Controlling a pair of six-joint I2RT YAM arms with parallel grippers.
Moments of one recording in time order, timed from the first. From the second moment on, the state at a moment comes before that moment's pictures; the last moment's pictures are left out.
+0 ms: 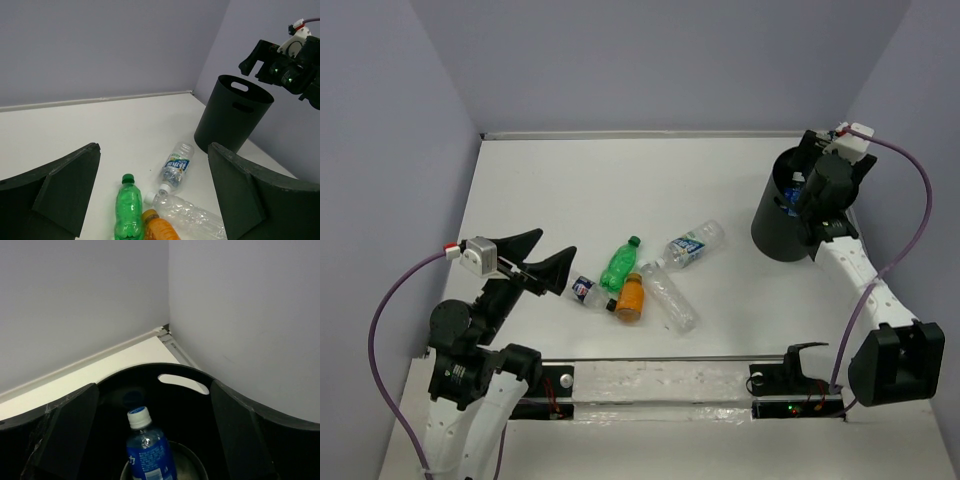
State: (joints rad) left arm -0.31 0.21 0.64 -0.17 0.24 -0.35; right arm 0.10 1.21 0.95 0.33 0.68 0.01
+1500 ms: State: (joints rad) left arm -0.31 0.23 0.64 -0.19 0.15 -0.38; right arm 0.69 1.66 0.98 -0.12 0.69 0.92
